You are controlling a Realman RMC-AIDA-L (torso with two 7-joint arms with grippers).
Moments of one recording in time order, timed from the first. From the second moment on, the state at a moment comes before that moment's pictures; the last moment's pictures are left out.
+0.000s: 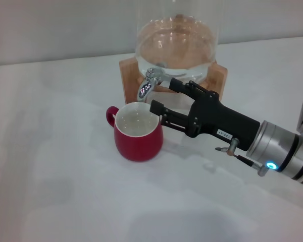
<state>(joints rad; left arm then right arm) -0.39 -2.09 1.42 0.11 -0.02 1.28 -0.11 0.36 1.98 -2.13 -0.53 -0.06 -1.21 0.70</state>
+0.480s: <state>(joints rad) -0.39 -2.09 1.42 0.10 -0.02 1.28 -0.11 0.32 1.98 -2.12 -0.52 -0.07 -1.35 0.71</state>
